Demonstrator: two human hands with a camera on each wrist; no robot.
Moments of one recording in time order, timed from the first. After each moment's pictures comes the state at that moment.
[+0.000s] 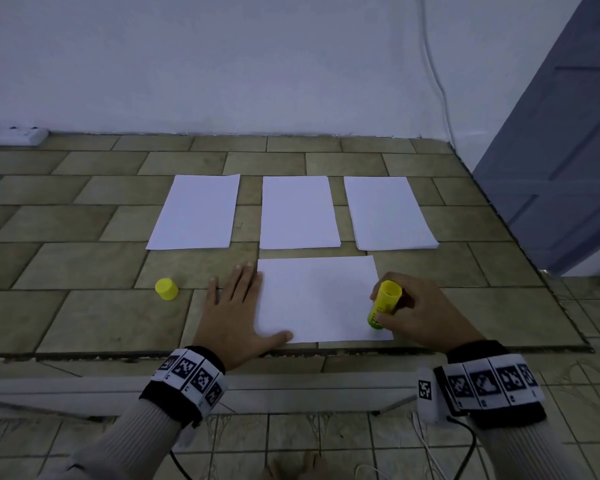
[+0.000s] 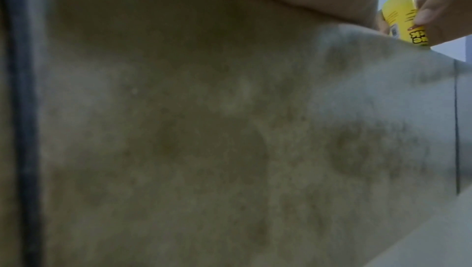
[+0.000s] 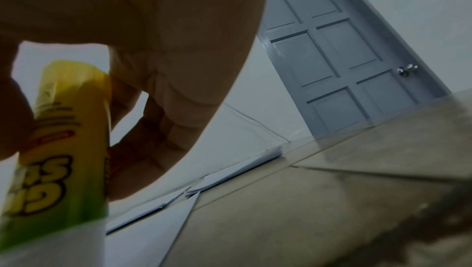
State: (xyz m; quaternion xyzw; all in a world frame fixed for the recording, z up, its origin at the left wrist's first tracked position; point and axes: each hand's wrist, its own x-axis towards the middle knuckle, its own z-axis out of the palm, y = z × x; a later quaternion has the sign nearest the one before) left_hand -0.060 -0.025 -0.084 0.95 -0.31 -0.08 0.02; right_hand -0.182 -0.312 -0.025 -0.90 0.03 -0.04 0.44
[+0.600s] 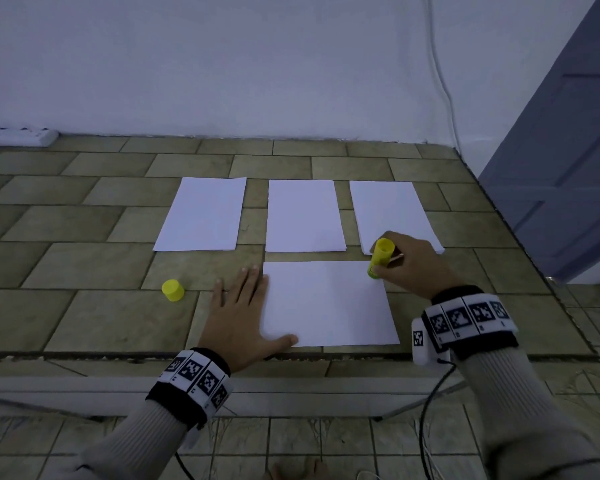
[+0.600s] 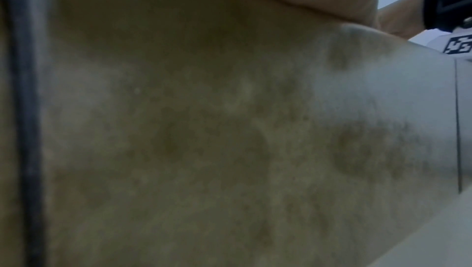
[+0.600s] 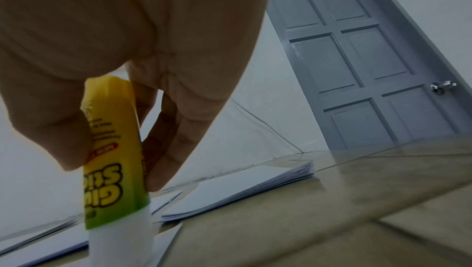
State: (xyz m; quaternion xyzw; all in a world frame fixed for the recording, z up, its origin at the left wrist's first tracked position) left_hand -0.060 -0.025 -0.085 0.95 -0.31 -0.08 0.02; right_hand -0.116 -0.334 -0.015 -0.94 0.03 -0.09 0.34
